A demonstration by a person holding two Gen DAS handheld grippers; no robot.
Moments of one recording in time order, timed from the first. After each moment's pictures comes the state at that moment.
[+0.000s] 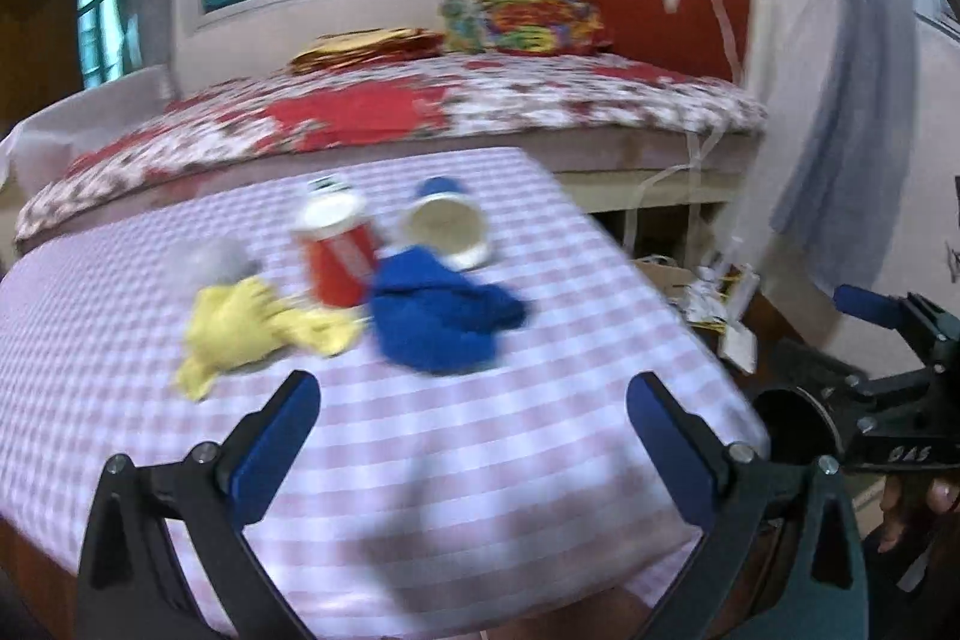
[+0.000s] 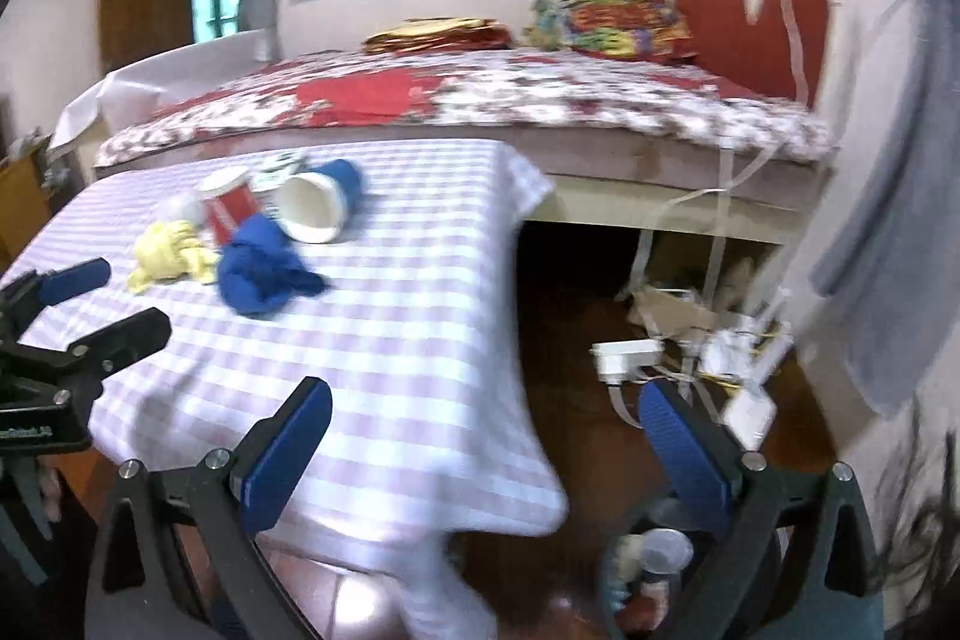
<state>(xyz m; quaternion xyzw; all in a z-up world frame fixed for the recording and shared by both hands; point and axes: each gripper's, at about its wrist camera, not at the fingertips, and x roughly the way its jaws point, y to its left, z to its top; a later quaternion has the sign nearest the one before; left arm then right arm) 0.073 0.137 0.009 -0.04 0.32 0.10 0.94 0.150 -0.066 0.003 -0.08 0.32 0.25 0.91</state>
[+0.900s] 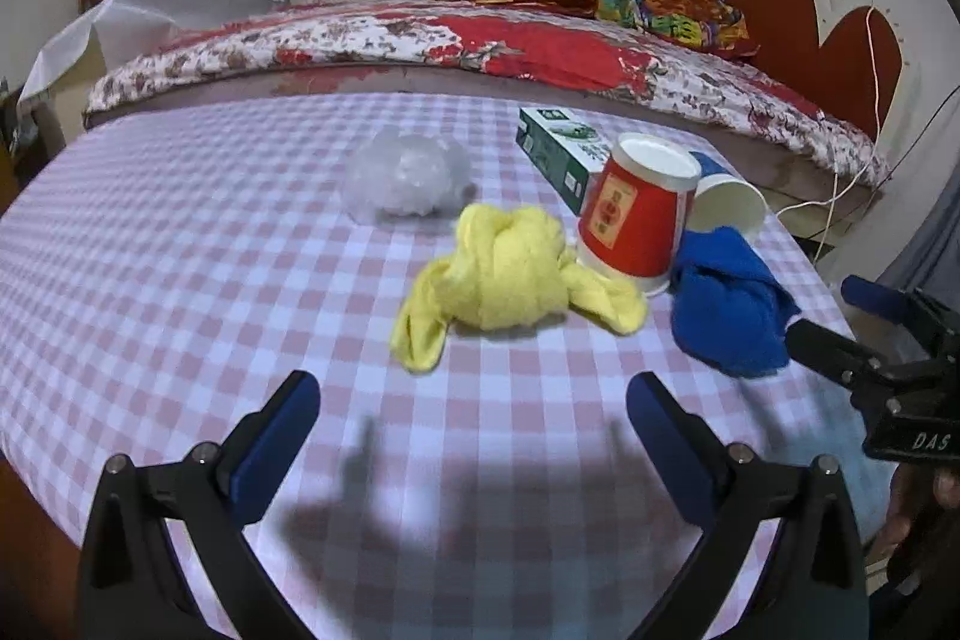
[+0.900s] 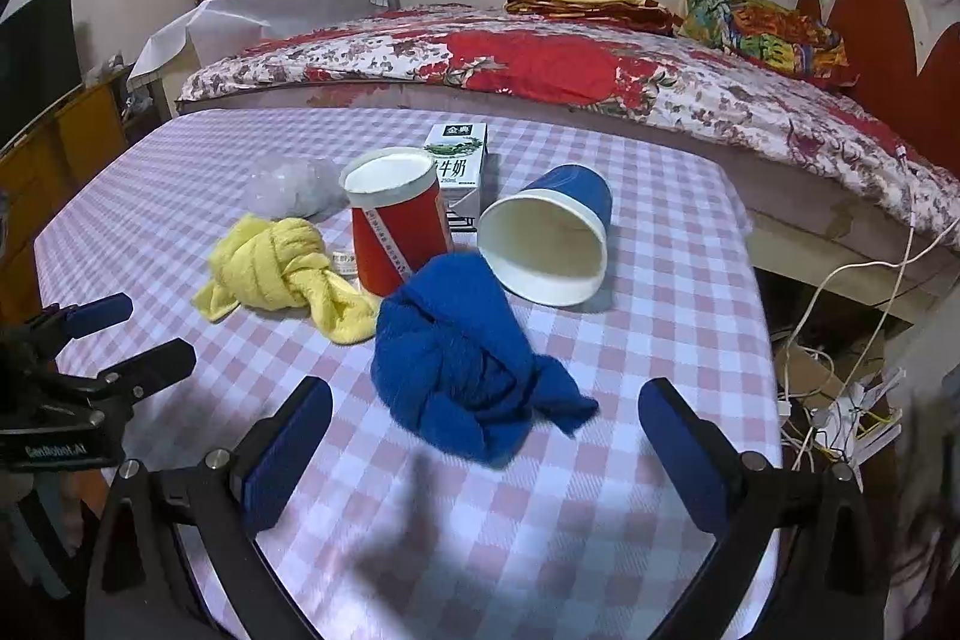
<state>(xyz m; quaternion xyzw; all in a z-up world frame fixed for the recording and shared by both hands) 0.074 0.277 -0.030 -0.12 0.36 0.18 0.91 0.194 0.111 -0.019 -0.14 0.35 0.35 0.86</state>
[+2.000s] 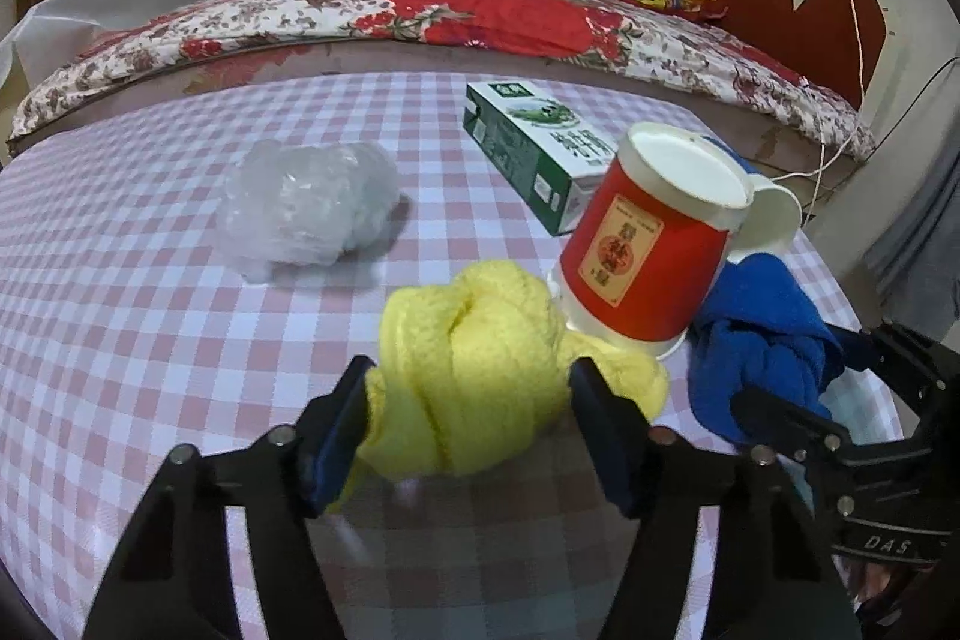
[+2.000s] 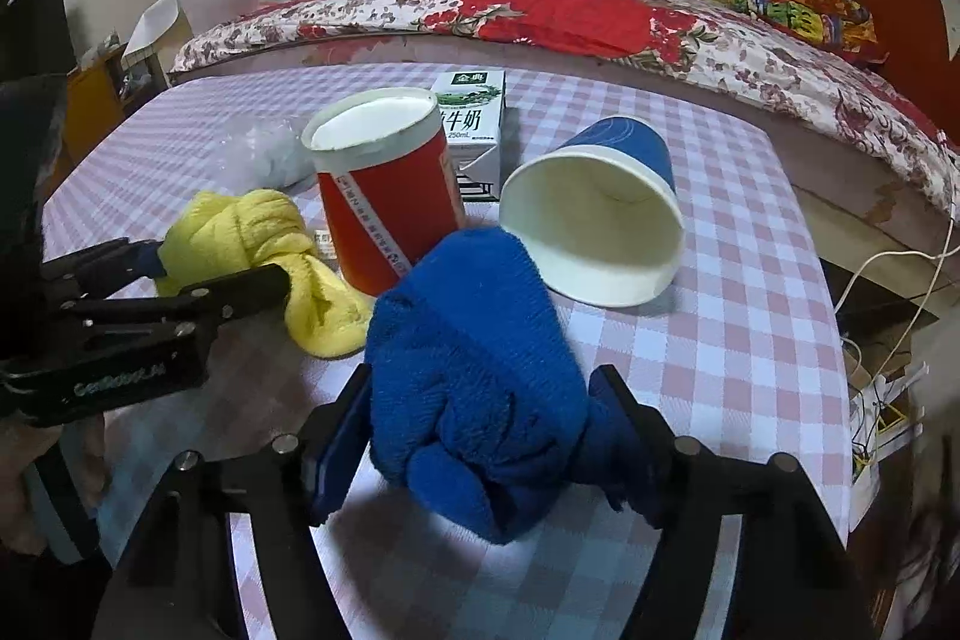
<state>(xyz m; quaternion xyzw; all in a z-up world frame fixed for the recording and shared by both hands) 0.147 0.297 -0.052 -0.12 0.40 0.11 0.90 0.219 0.143 -0.050 -0.15 0.38 0.36 0.84</state>
